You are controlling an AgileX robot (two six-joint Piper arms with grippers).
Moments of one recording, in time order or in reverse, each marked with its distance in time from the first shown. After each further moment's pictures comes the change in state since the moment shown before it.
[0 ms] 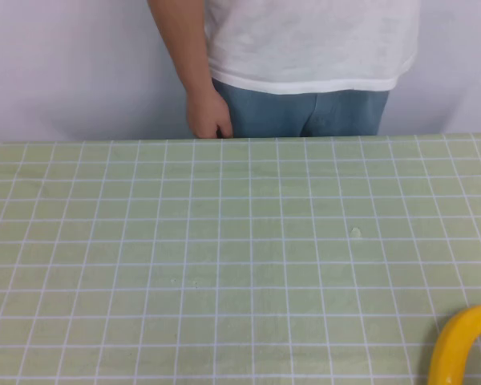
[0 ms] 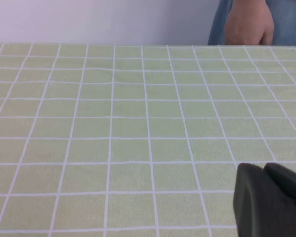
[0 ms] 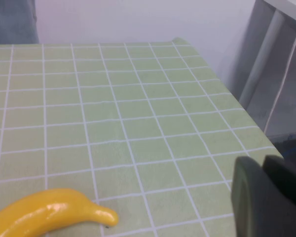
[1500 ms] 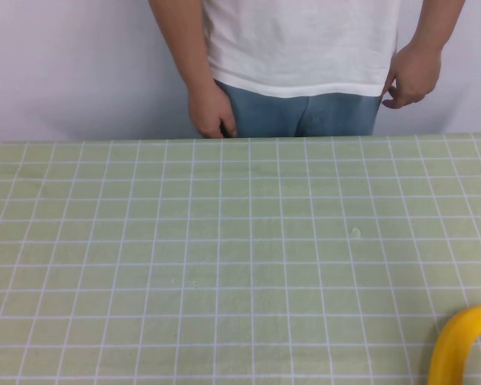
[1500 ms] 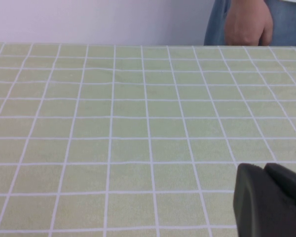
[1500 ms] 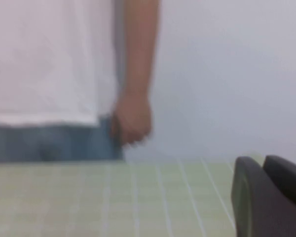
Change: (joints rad) right arm 0.000 0.000 0.000 -0.008 -0.487 0.088; left arm 0.000 0.000 0.000 0.000 0.000 0.000
